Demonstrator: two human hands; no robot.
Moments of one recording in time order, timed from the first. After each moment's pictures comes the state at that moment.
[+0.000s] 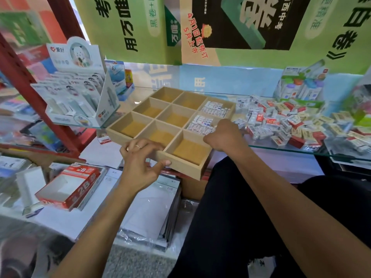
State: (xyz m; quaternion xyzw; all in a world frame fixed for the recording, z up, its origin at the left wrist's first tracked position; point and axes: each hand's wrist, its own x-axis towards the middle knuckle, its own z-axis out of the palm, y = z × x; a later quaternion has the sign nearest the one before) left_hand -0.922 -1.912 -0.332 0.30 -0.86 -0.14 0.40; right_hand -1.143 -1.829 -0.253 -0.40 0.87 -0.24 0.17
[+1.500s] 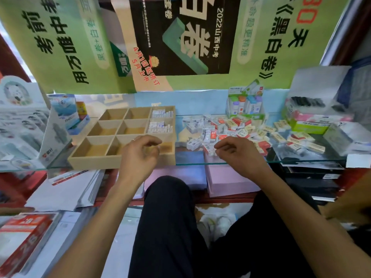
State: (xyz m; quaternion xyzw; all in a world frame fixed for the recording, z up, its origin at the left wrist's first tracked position) left_hand -1.050 -1.897 -0.268 0.29 -0.82 -0.28 0.40; right_hand -1.251 -1.718 -0.261 -0.45 0.78 -0.44 0.09
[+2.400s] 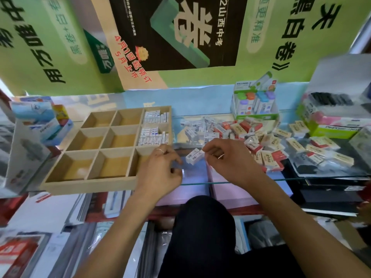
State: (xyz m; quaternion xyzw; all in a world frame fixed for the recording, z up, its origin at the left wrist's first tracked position) left_hand -1.126 -1.922 -0.289 0.28 -0.92 -0.18 0.22; right_hand -1.276 -1.782 -0.255 -0.47 0.78 -0.39 0.11
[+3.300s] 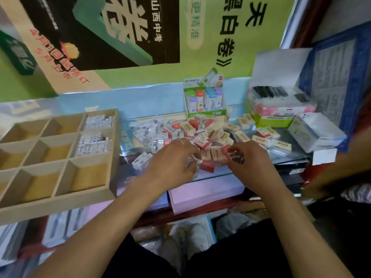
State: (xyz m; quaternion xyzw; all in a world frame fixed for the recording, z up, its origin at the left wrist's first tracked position) left_hand -1.245 -1.849 -0.278 0.06 -0.97 -0.19 0.13; right_hand -1.354 -1.665 -0.282 -0.31 0.89 -0.34 0.02
